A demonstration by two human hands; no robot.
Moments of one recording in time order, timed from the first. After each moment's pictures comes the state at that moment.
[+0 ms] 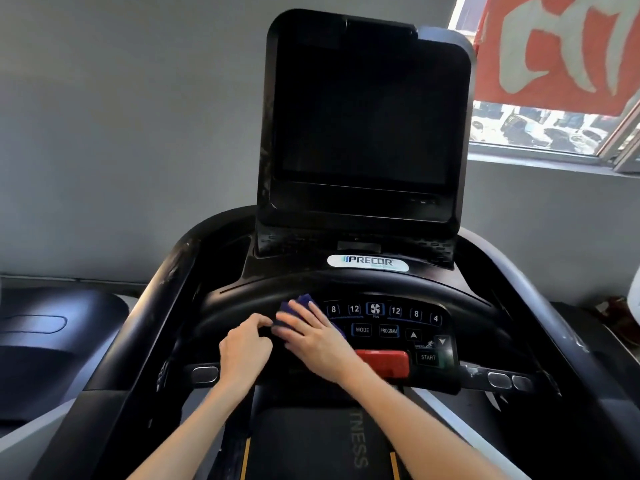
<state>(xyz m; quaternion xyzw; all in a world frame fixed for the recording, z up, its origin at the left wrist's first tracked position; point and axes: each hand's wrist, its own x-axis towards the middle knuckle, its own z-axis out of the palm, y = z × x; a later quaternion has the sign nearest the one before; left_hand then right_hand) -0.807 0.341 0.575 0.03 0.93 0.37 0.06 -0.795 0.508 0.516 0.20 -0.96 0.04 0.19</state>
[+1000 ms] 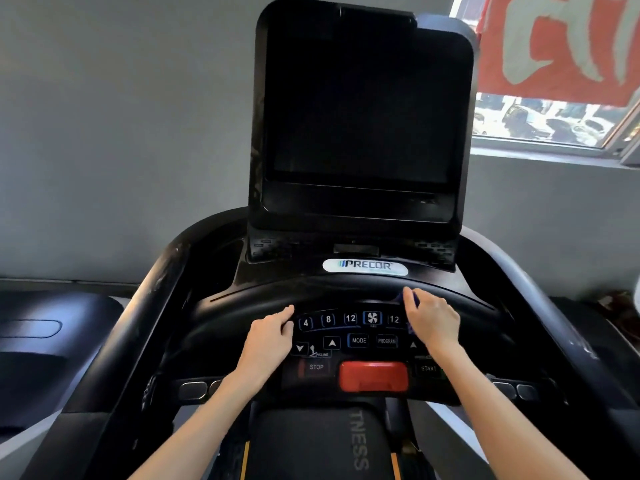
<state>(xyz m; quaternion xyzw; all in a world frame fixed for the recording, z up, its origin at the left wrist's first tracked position) -0.829 0.386 0.577 0.15 0.92 0.35 0.08 -0.764 0.664 0.578 -0.31 -0.93 0.09 0.15</state>
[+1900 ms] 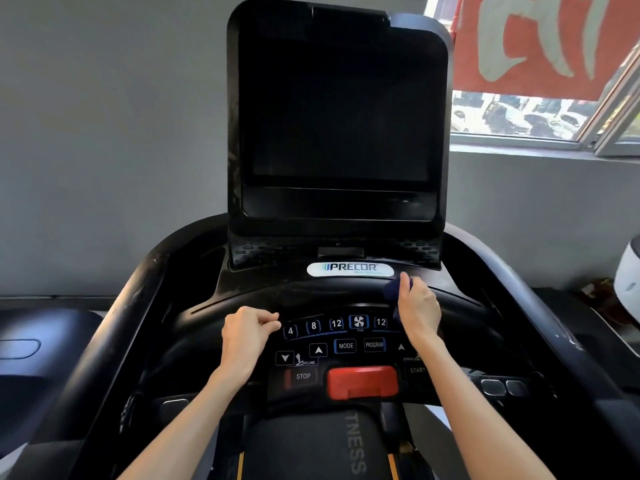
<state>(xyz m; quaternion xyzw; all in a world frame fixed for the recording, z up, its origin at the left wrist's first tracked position) -0.844 0.395 0.594 0.06 0.91 0.40 0.05 -0.790 0.668 0.577 -0.39 -0.86 0.22 0.24</state>
